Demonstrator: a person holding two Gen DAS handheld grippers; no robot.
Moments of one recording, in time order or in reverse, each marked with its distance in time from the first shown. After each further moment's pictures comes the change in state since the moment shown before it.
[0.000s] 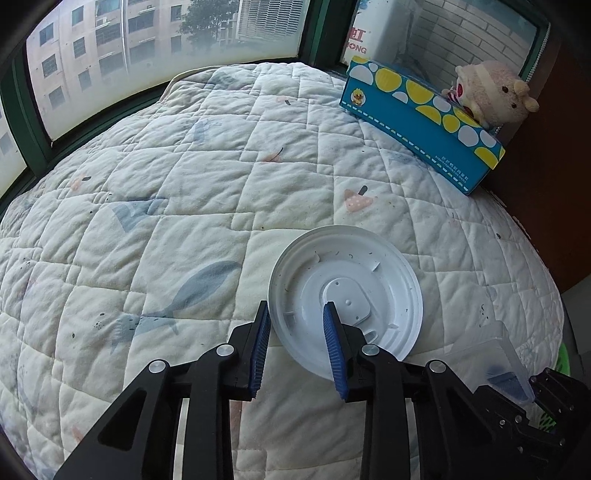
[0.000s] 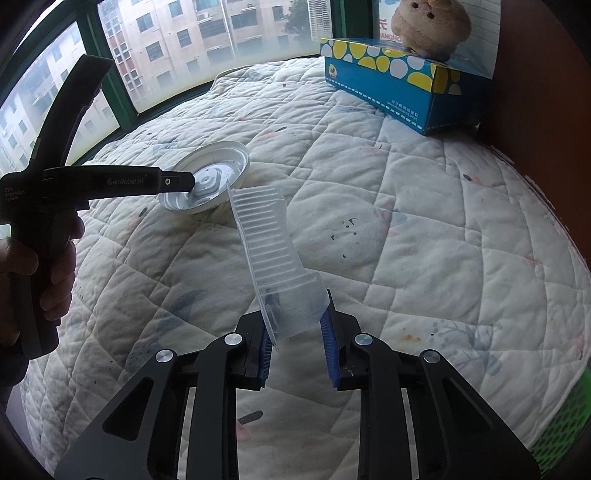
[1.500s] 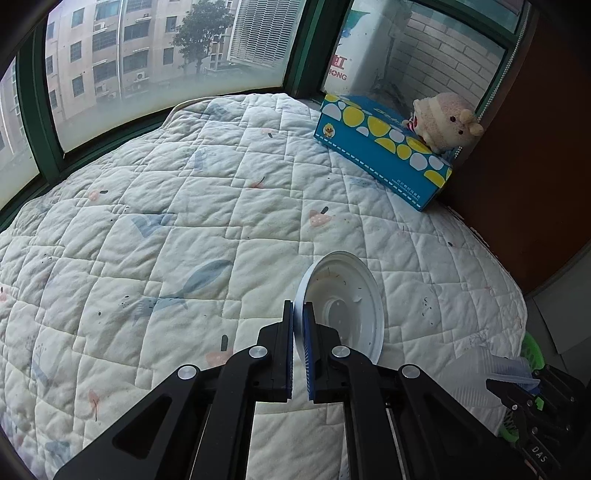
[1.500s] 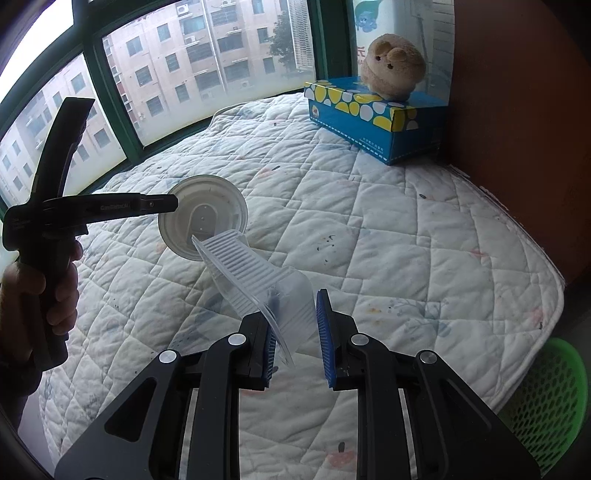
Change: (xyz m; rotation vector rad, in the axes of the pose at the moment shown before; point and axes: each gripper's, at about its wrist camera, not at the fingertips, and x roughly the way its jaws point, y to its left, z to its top) left arm -0.068 -0.013 -0.015 0.006 -0.082 -0.072; right arm -0.077 0.003 -0.012 0.054 -0.105 -0.038
